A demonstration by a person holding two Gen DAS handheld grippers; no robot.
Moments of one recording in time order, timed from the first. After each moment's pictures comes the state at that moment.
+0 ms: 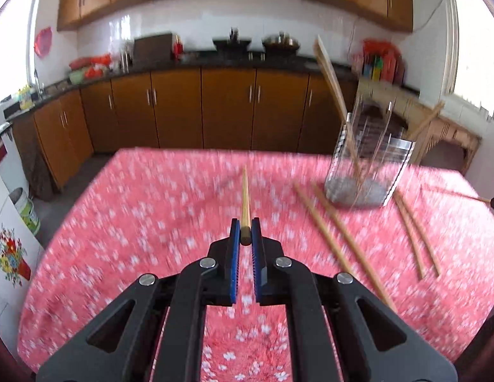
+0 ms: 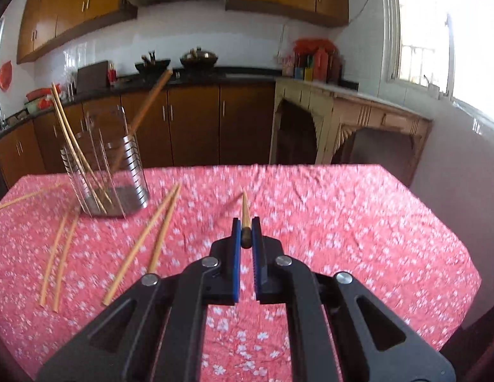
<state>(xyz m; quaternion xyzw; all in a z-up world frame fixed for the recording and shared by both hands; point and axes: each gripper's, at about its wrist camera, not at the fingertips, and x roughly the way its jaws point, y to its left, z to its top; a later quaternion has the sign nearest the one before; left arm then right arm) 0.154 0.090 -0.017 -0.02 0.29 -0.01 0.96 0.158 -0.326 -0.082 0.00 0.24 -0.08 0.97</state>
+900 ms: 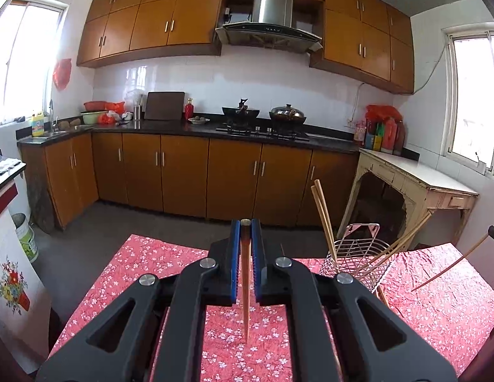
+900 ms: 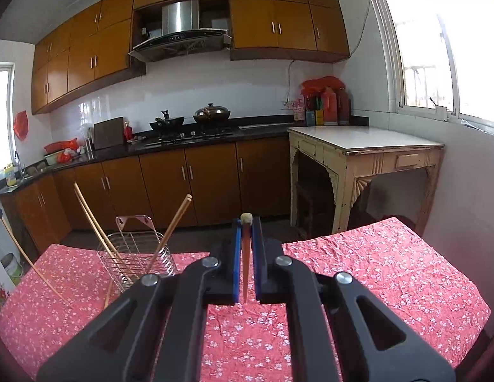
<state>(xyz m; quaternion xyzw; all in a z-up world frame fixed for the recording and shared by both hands) 0.173 0.092 0.091 -0.05 0.17 0.01 0.98 0.175 -0.348 0.018 0.05 0.15 -0.03 0.99</state>
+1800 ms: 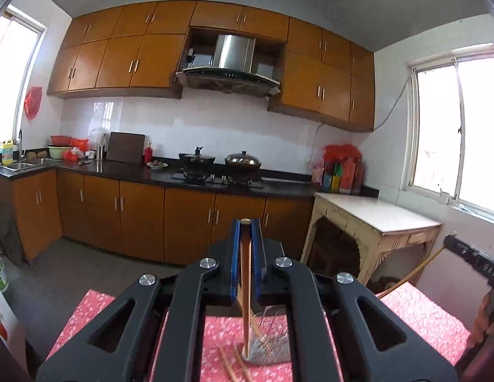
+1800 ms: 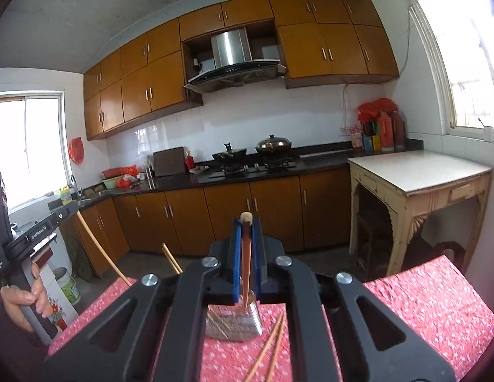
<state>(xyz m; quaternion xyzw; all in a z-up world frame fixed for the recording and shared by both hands) 0.178 0.023 0.198 -0.07 0.07 -0.08 0.99 0.172 -0.296 0.138 0.07 0.09 0.10 0.99</state>
